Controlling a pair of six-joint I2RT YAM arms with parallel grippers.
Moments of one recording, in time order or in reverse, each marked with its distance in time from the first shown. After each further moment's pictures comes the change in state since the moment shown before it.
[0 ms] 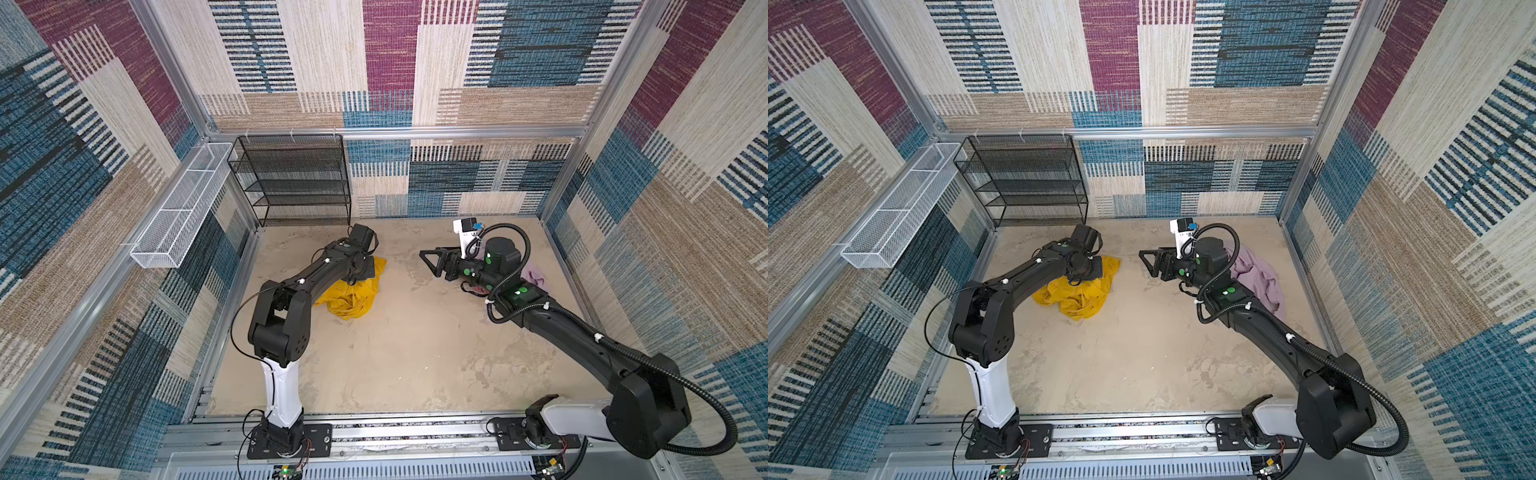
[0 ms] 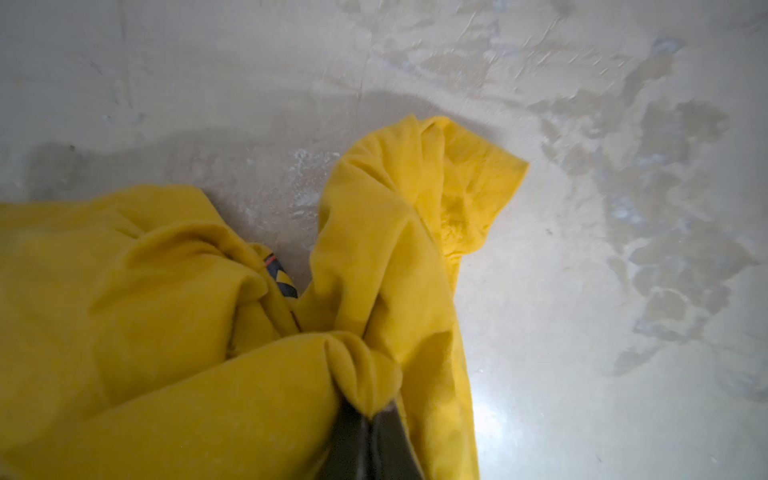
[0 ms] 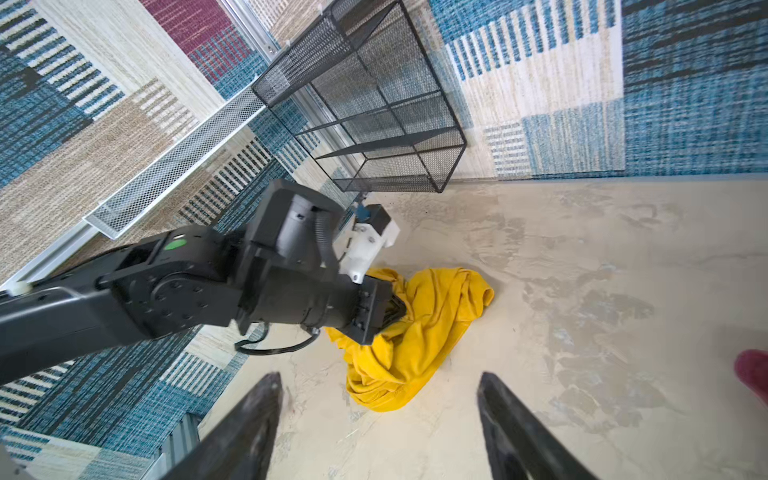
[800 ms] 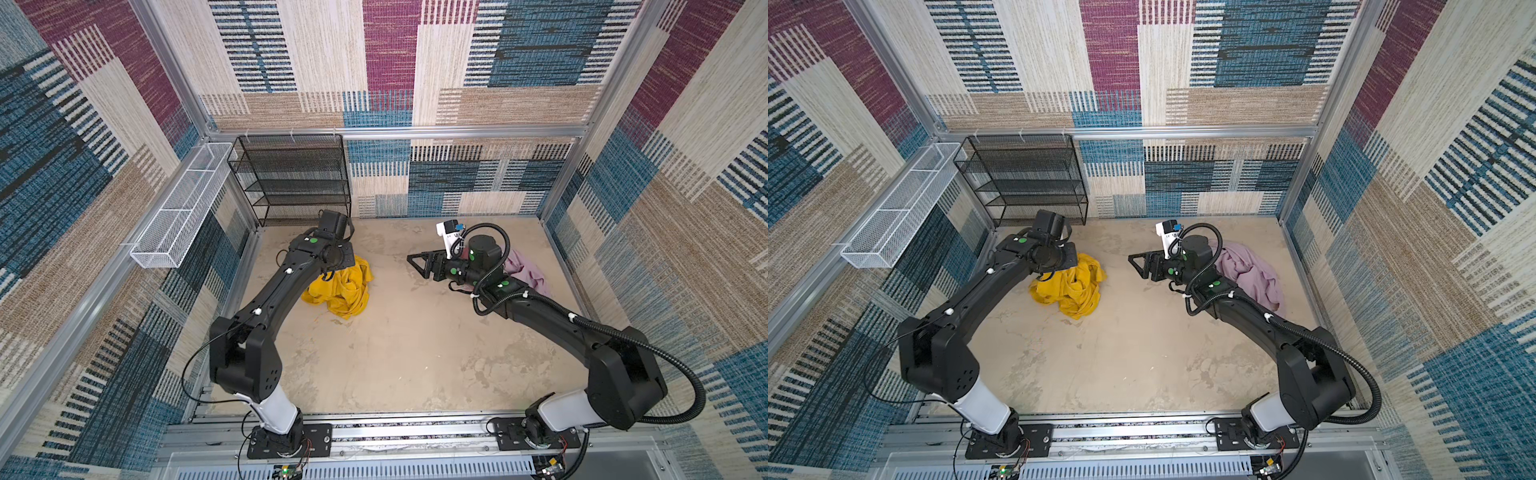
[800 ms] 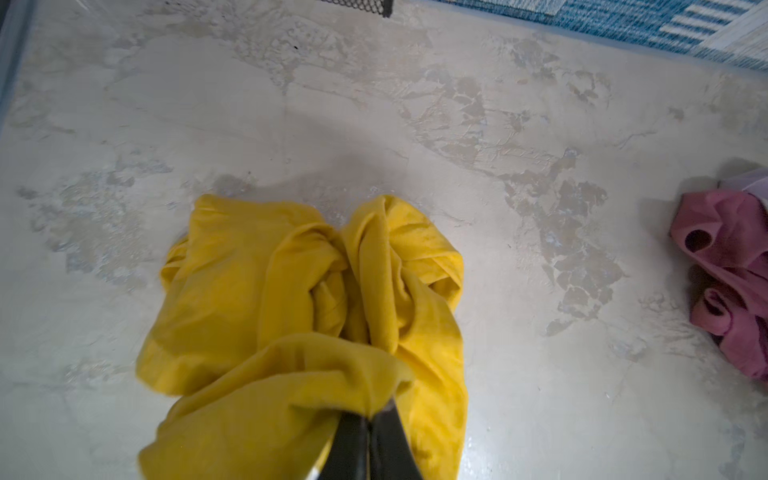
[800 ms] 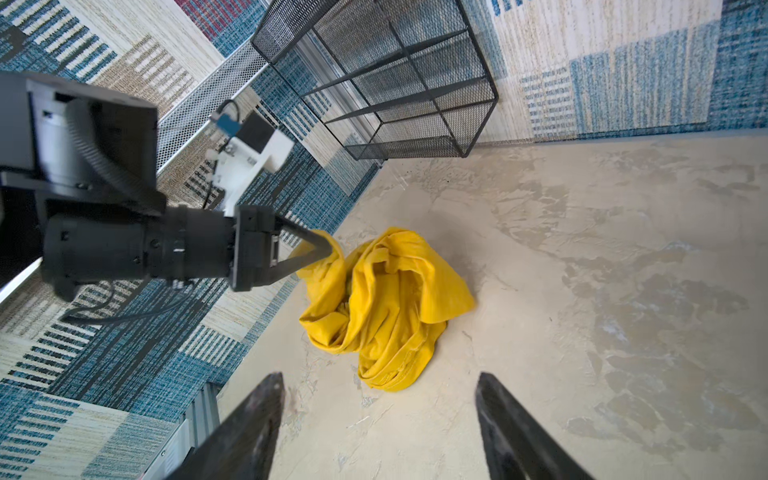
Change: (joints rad) left arm 0.064 -0.198 0.034 -0.135 -0.011 -0.003; right arm 0.025 0.157 0.038 0.065 -0.092 0.024
